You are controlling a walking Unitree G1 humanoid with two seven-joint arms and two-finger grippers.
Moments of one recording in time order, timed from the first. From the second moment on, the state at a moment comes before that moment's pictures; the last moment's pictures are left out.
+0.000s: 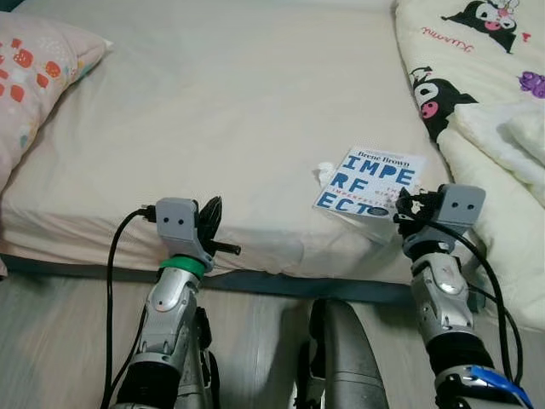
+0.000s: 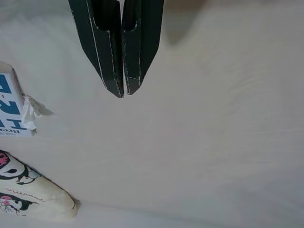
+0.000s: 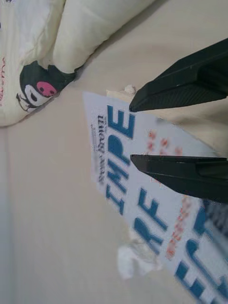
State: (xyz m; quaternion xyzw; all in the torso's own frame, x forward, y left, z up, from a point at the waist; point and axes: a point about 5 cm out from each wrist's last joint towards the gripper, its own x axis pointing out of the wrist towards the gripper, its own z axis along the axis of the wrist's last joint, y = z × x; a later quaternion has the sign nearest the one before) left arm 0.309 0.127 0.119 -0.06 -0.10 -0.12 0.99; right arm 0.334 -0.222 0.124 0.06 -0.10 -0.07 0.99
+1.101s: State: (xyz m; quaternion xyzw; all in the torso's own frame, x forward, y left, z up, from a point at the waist) left arm 0.312 0.110 0.119 -0.07 -0.07 -0.18 0.98; right arm 0.323 -0.246 0.087 0.31 0.00 -0.13 0.94
